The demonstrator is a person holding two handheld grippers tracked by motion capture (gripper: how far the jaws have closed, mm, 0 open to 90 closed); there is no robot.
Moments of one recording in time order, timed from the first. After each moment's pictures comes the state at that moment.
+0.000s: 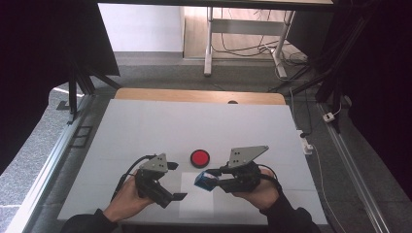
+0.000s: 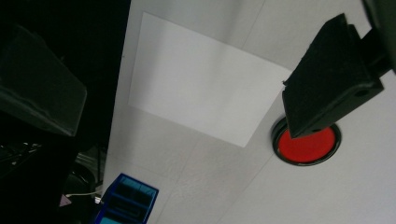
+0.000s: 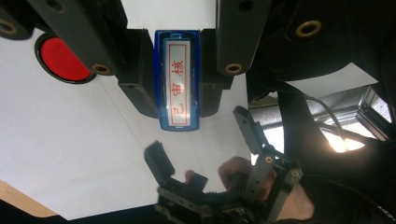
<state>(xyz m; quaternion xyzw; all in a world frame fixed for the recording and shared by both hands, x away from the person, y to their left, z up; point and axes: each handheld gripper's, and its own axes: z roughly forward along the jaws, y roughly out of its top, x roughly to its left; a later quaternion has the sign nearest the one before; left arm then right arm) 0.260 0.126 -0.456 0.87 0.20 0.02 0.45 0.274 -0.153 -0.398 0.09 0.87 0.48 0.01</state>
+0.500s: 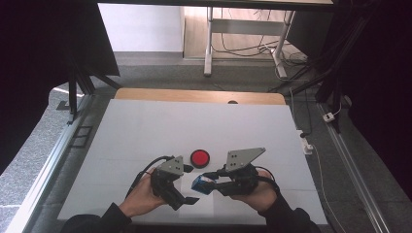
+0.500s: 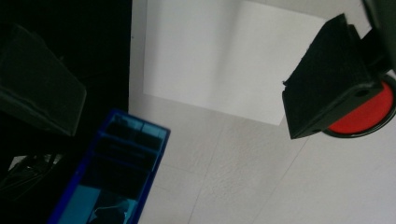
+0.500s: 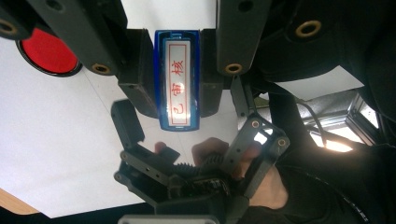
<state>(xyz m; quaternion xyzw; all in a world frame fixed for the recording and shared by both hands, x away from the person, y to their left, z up) 0.271 0.092 -0.460 0.89 0.13 -0.01 0.44 0.269 -0.148 -0.399 0.07 0.88 0.48 0.00</state>
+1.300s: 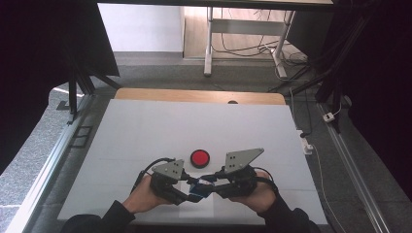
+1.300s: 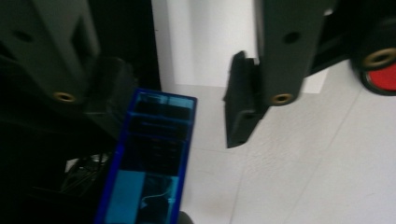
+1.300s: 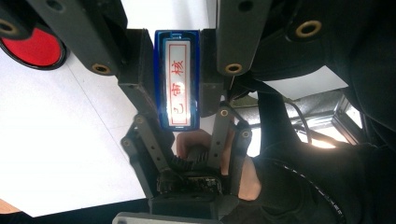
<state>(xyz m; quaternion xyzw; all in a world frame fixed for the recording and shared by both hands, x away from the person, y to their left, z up) 0.271 0.096 -0.464 0.87 0.04 -0.06 0.49 0.266 -0.145 -0.400 0.06 0.87 0.49 -0.02</state>
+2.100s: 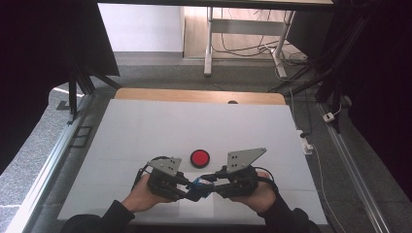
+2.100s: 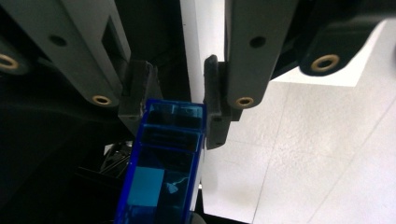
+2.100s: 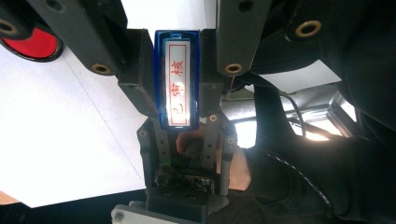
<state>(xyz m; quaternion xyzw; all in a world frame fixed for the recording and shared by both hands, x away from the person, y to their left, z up) 0.275 0.101 -0.466 0.85 0.05 -0.12 0.51 0.265 -0.146 -0.398 0.06 0.86 0.50 -0.03</state>
